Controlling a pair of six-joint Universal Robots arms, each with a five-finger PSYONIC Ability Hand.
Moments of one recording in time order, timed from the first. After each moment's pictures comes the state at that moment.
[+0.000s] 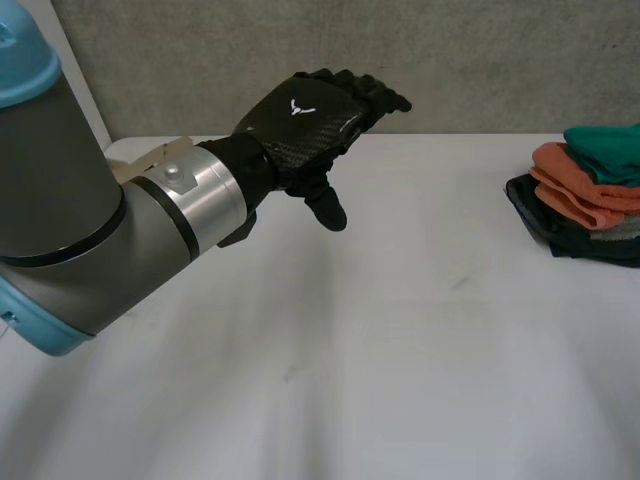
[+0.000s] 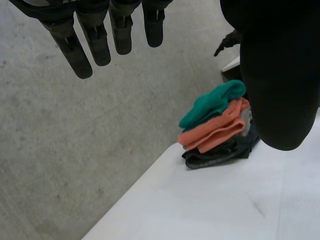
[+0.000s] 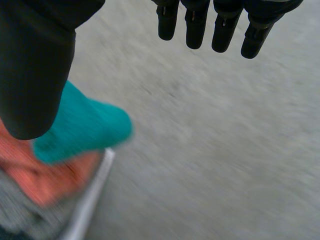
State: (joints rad) left arm 4.11 -1.86 -1.19 3.09 -1.15 3.34; right arm 1.06 -1.10 1.20 -0.17 1.02 2.90; left_hand 0.19 0.22 0.22 0.21 0.05; right_hand 0.23 0.21 0.21 0.21 0.05
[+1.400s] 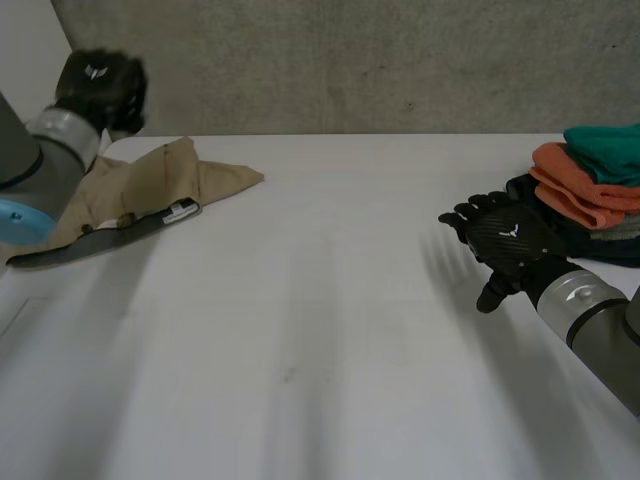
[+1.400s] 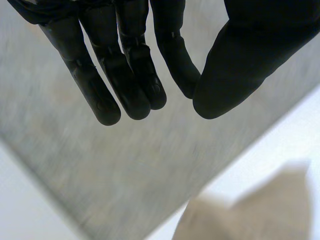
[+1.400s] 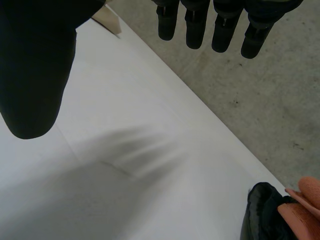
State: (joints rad) left arm 4.56 -2.19 -0.95 3.30 -1.33 3.40; right arm 1.76 -1.29 1.81 -0.30 1.19 2.62; left_hand 1.18 1.20 1.19 1.20 0.96; right_hand 0.23 0.21 0.21 0.21 0.05
